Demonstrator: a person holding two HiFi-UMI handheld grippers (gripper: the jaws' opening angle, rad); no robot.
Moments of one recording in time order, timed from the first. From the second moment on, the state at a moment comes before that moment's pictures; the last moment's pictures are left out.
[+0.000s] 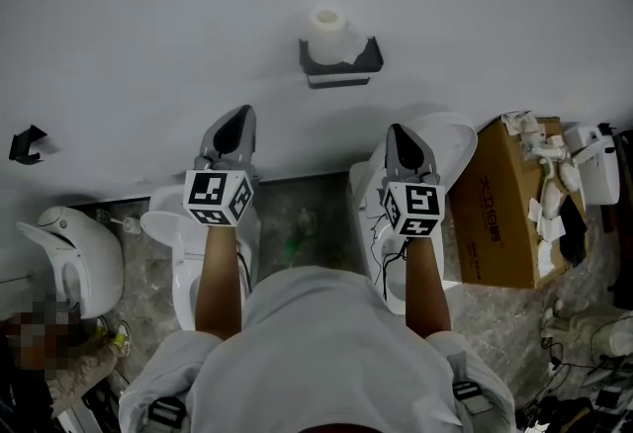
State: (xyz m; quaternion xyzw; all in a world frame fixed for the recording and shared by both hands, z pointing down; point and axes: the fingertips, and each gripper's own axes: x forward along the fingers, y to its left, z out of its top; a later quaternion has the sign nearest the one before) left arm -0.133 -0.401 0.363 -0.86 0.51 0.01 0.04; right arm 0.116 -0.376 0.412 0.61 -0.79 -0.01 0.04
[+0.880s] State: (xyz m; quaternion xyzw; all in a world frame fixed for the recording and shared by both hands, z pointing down) left arm -0.140 -0.396 0.364 -0.87 0.50 0.02 0.04; right arm 0.116 -0.364 0.405 0.63 -0.78 -0.02 0.04
